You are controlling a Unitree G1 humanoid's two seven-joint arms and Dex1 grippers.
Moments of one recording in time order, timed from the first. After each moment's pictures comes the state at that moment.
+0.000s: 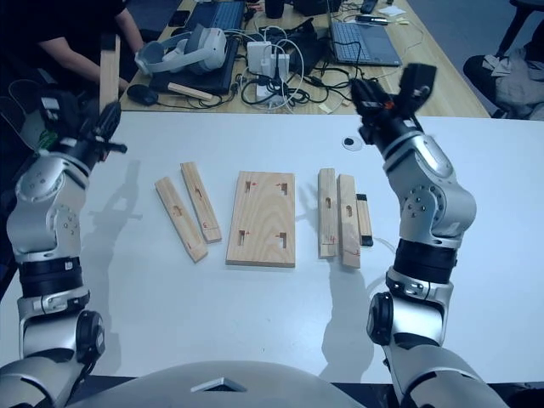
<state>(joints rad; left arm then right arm) -0.46 0.43 0.22 -0.03 -0.26 0.36 -0.35 -0.58 -0.30 -0.28 -0.12 0.65 0.75 0.36</state>
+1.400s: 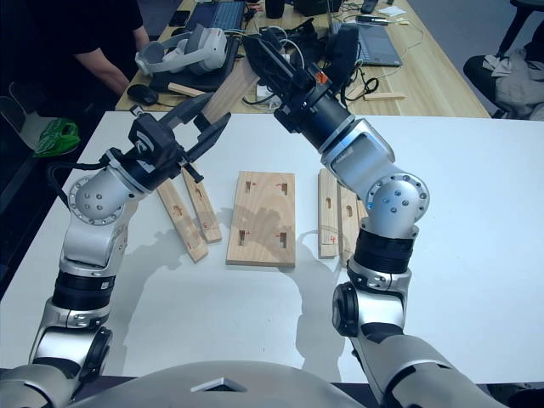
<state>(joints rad) -0.37 0.41 -0.11 -0.20 -0.11 -0.10 -0.57 -0.66 -0.08 -0.24 -0.15 1.16 0.86 0.21</state>
